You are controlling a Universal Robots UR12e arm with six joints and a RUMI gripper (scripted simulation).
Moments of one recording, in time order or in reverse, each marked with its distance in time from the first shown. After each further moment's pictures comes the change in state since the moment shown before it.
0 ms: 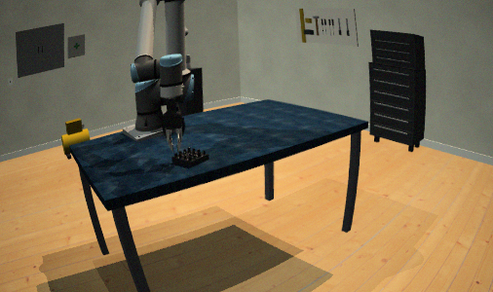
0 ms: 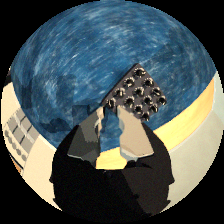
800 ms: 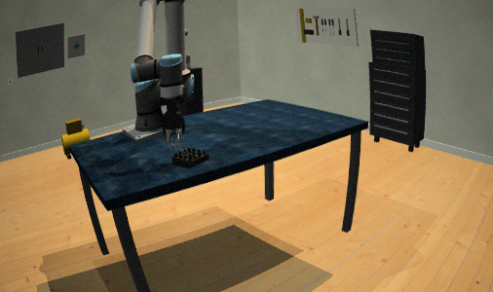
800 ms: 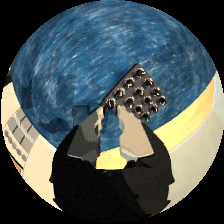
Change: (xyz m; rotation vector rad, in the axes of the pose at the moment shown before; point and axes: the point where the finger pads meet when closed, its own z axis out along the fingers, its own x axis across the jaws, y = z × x) arm 0.000 0.000 0.000 0.000 0.000 0.000
